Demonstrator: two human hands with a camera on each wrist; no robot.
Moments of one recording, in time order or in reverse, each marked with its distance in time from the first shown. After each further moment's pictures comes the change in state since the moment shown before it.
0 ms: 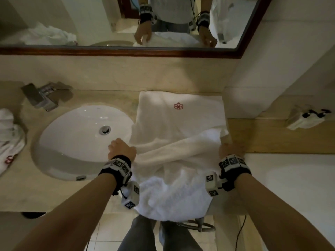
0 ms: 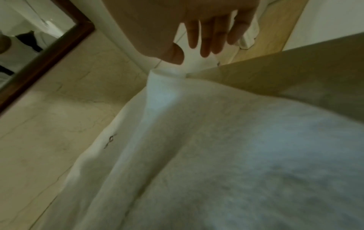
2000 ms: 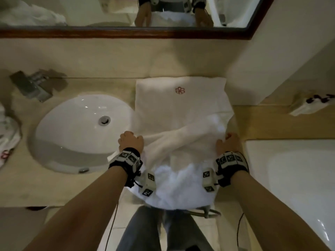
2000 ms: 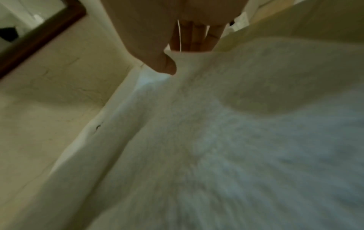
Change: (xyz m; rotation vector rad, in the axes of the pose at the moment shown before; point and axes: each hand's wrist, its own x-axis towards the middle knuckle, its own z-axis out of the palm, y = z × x) left_hand 0.016 0.004 0.026 -0.229 -0.055 0.048; right_hand -0.007 0.022 0.037 -0.012 -0.014 -0.114
